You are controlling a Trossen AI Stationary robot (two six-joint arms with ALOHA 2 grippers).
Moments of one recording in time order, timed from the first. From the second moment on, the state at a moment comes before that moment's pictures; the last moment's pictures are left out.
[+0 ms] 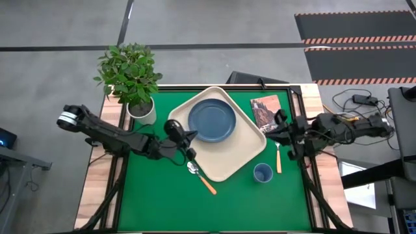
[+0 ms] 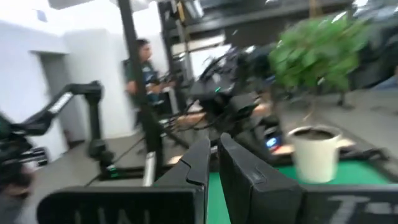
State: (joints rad) left arm -0.28 1.32 0.78 0.10 -0.84 -0.43; right arm 0.15 0.65 0.45 0.28 -0.03 0.17
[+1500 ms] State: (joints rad) left arm -0.45 1.24 0.79 0.24 -0.93 0.04; right arm 0.62 1.58 1.34 -1.13 0.08 1.13
